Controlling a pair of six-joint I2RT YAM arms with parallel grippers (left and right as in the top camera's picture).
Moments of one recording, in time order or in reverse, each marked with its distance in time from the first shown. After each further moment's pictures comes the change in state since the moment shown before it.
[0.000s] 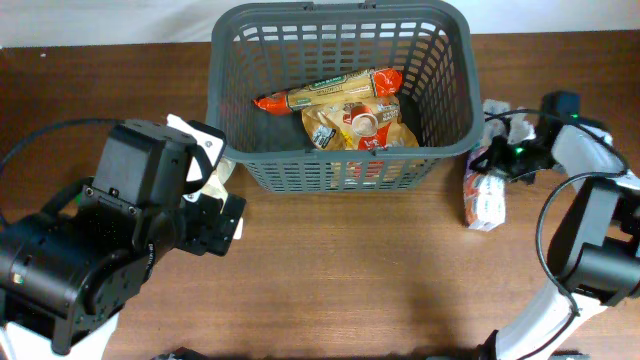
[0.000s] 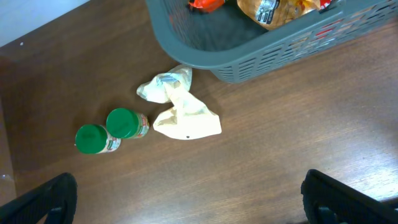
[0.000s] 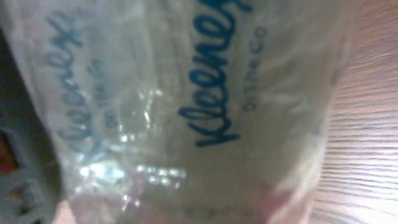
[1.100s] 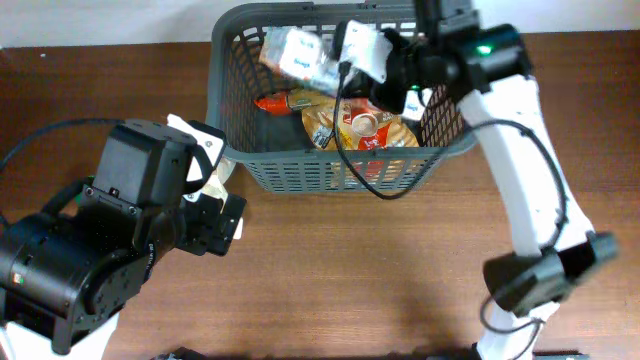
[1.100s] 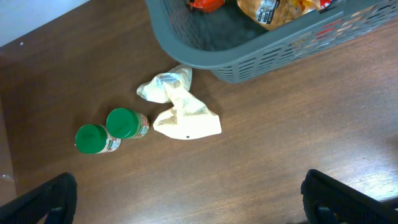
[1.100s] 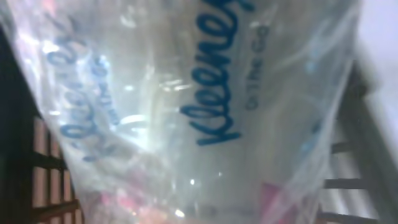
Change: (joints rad) left arm 0.000 0.000 0.000 0.000 0.000 0.000; right arm 0.650 -0.029 0.814 -0.376 -0.107 -0.964
